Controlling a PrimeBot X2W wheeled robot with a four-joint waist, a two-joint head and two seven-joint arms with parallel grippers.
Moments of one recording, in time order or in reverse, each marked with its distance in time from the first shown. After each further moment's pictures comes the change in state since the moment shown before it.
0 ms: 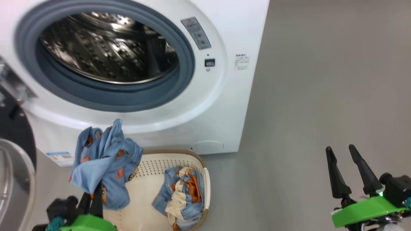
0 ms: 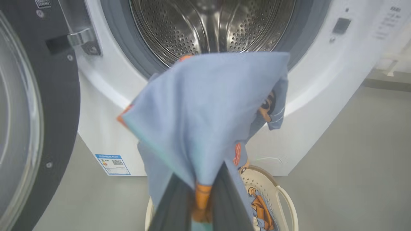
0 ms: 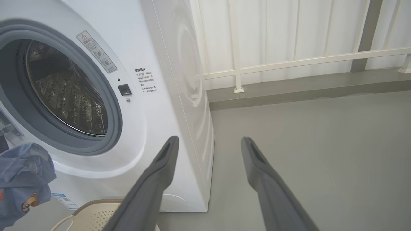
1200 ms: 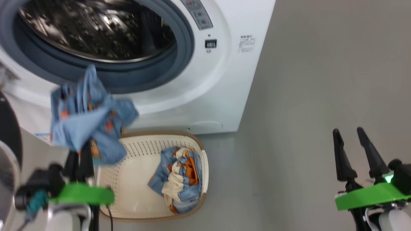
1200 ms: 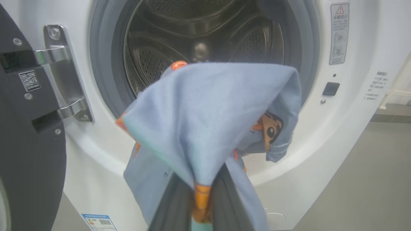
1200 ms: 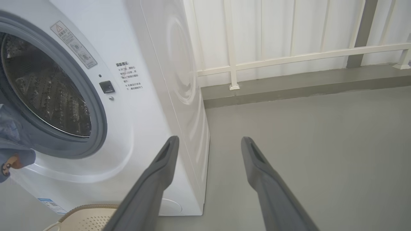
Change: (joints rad) left arm -0.036 -0.035 0.043 -0.271 0.029 -0.017 0.000; right arm -0.039 0.015 -0.042 -0.035 -0.019 0.000 0.000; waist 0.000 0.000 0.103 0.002
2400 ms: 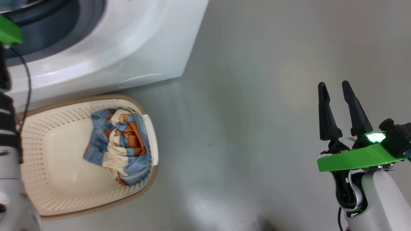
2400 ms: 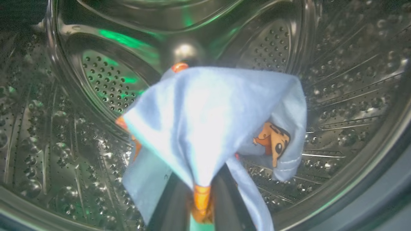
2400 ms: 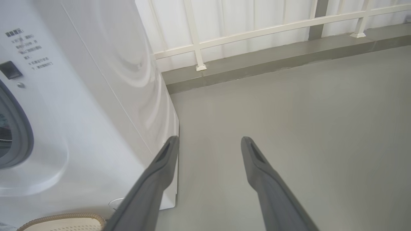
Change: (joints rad) left arm -0.934 0.192 0.070 0.580 0.064 0.053 -0.007; right arm -0.222 0.073 0.046 -0.005 0.054 0.000 0.000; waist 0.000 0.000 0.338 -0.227
